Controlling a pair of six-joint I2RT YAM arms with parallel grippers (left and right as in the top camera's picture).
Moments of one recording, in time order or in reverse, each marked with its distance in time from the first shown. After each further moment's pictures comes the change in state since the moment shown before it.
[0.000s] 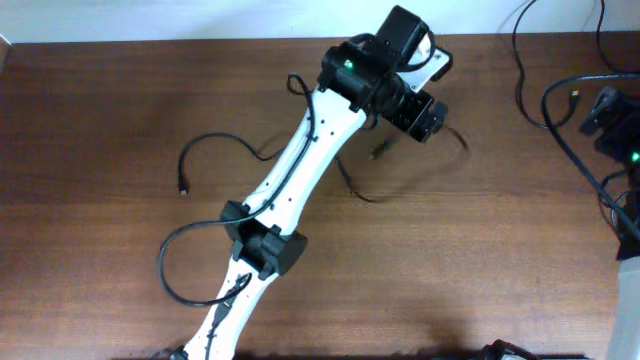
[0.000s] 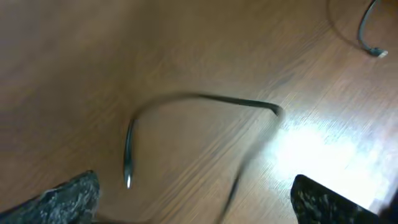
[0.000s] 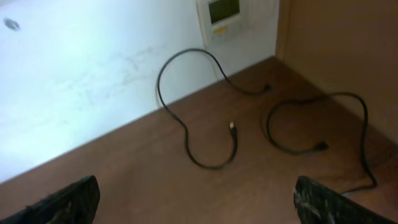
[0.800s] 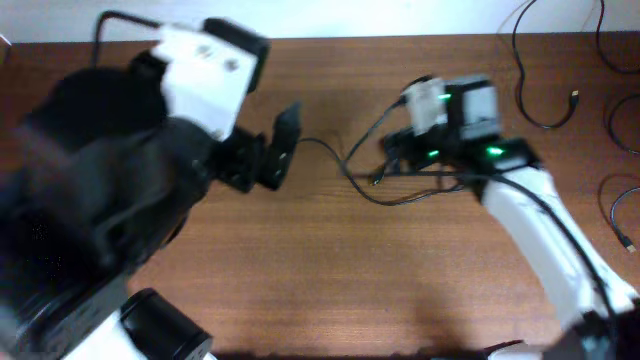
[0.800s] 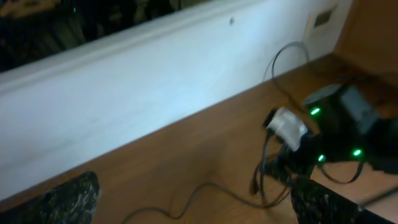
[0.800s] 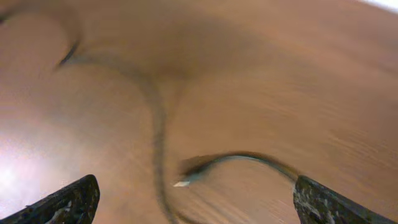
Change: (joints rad) left arm 0.003 -0.735 0.127 -0.298 -0.511 -0.005; right arm 0.738 0.404 0.002 -0.055 -0.144 -0.361
